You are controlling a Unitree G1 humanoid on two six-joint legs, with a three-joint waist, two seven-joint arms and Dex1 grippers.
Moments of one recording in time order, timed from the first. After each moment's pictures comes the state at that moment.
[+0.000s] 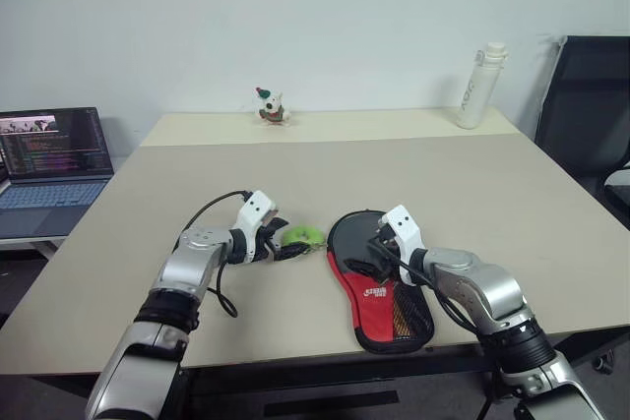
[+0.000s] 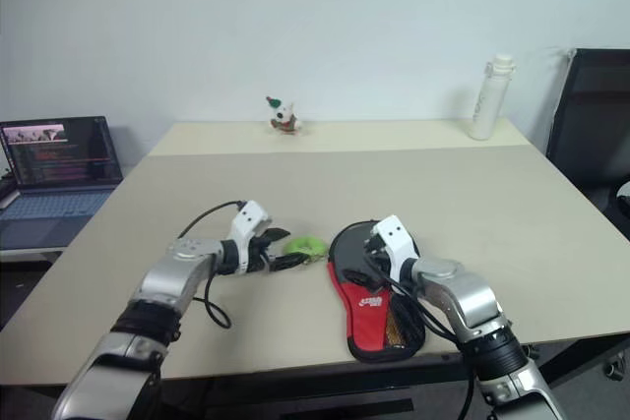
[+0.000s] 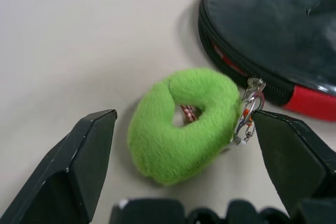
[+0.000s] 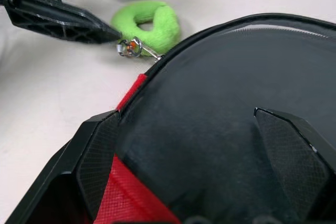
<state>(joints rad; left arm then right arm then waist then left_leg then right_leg) -0.79 0.51 -0.13 0.63 -0.13 0.27 -0.95 -0.59 -0.32 0.22 -0.03 0.33 0.83 0.52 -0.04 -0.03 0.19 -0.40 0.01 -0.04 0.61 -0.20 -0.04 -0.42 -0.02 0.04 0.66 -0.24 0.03</state>
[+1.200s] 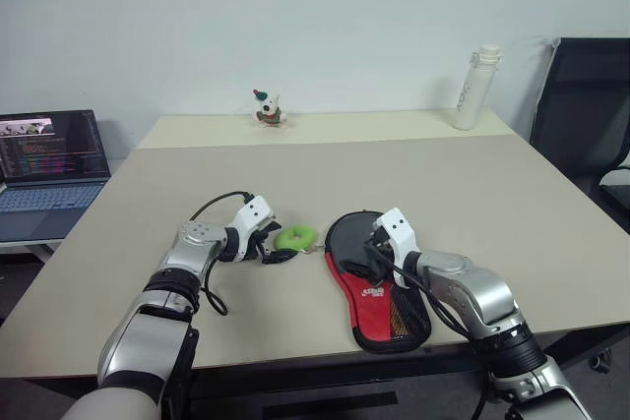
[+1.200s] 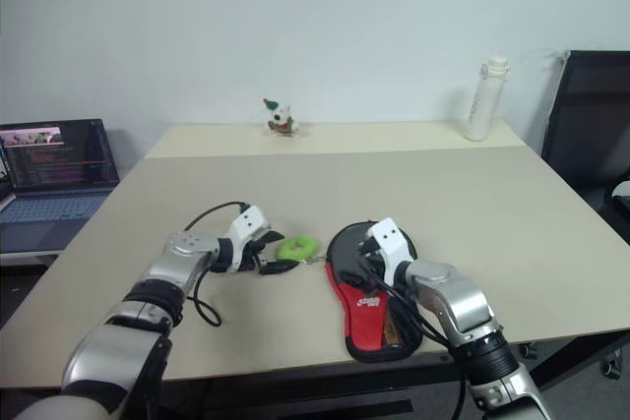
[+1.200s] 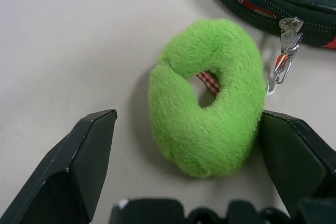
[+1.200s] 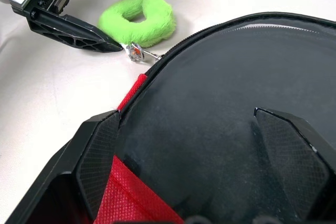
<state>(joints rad) -0.94 0.52 -0.14 1.09 0.03 -0.09 -1.05 -0.58 -0.28 0.21 -0.04 0.28 0.83 0.50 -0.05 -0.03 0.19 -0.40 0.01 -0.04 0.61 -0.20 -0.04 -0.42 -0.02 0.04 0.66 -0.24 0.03</state>
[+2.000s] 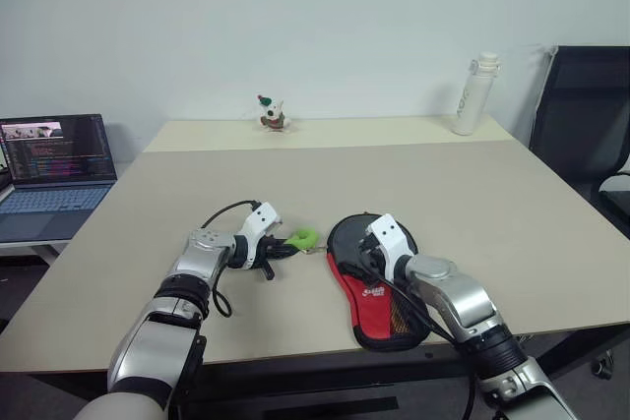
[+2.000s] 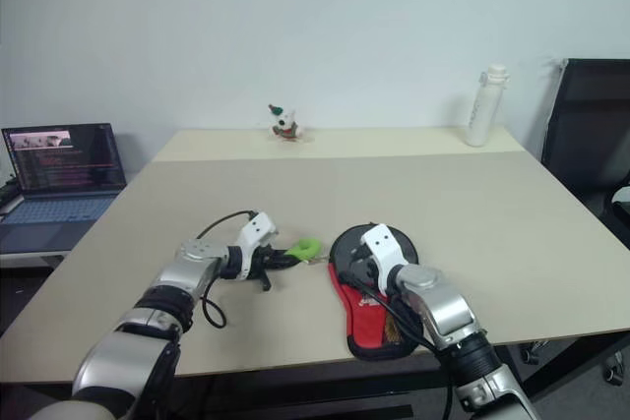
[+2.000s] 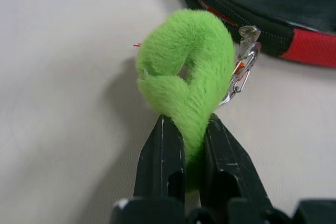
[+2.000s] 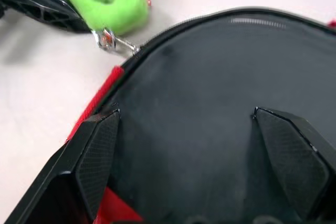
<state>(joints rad) -0.92 0.46 -0.09 1.05 0.01 0.05 -1.03 -0.58 -0.21 0.26 0.12 0.12 0.68 0.44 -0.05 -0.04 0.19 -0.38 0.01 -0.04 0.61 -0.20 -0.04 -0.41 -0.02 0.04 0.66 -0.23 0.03</state>
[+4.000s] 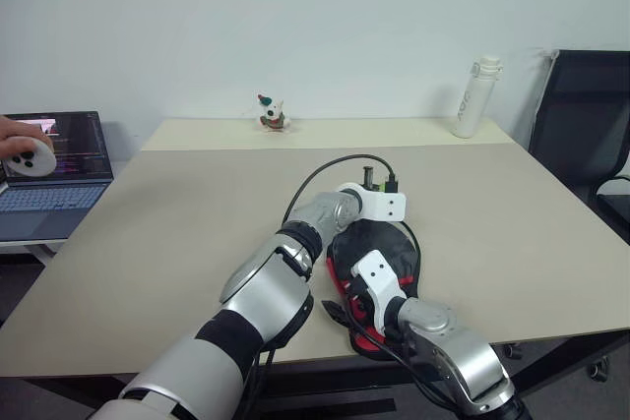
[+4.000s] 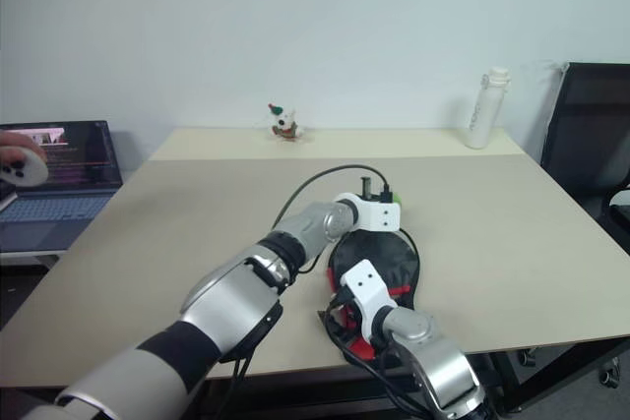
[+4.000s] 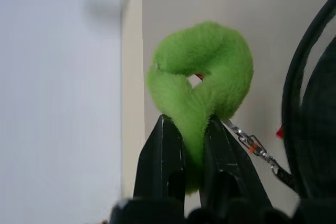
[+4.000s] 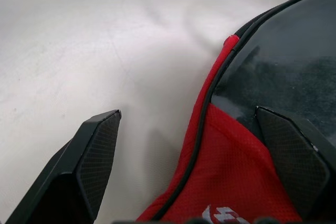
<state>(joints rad) -1.40 0.01 -0.54 1.43 0.76 -0.29 -0.13 -0.27 -0.14 0.37 -0.31 0.06 0.85 0.41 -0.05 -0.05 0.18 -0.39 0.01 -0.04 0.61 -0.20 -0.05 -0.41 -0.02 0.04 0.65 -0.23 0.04</state>
